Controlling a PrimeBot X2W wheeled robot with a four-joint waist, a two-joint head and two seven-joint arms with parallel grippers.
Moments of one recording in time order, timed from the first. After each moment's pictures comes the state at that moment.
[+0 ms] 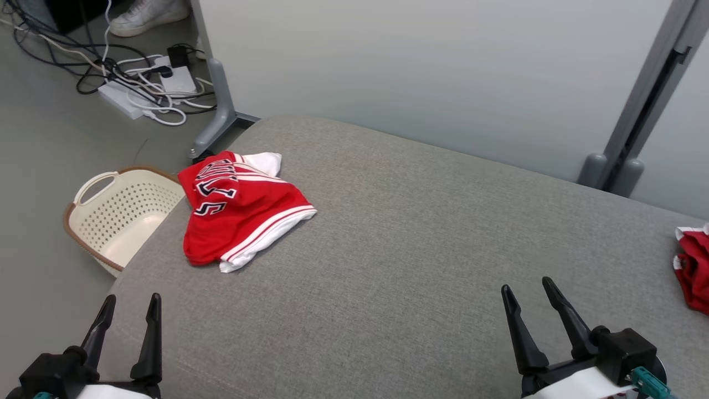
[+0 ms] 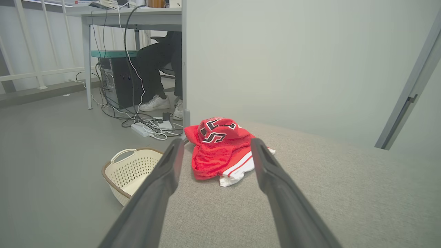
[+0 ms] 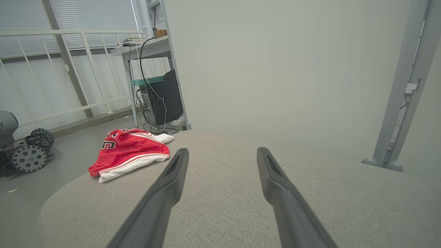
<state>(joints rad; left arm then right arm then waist) 0.10 0.27 -0.05 0.11 -0.40 -0.01 -0.22 0.01 -0.05 0.17 0.17 0.22 0.13 -0.26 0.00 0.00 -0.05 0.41</state>
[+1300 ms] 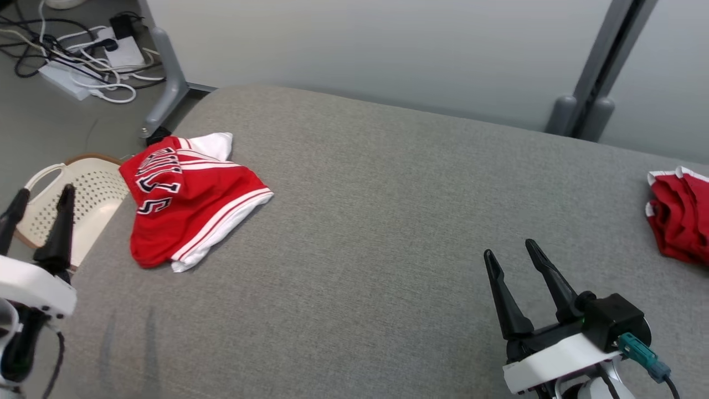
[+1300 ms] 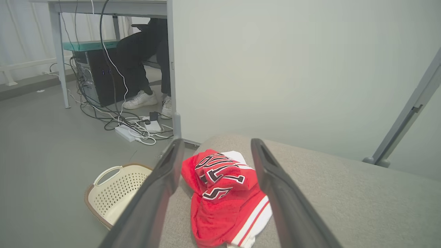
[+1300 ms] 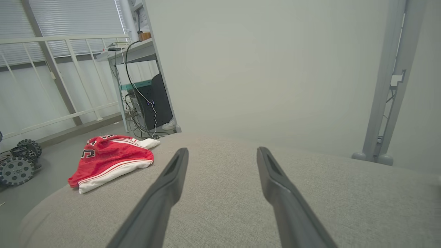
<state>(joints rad) -0.23 0.44 0.02 0.24 -0.61 -0.09 0.01 -0.09 -0.05 0.22 0.18 0.22 0.13 -0.26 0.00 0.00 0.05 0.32</state>
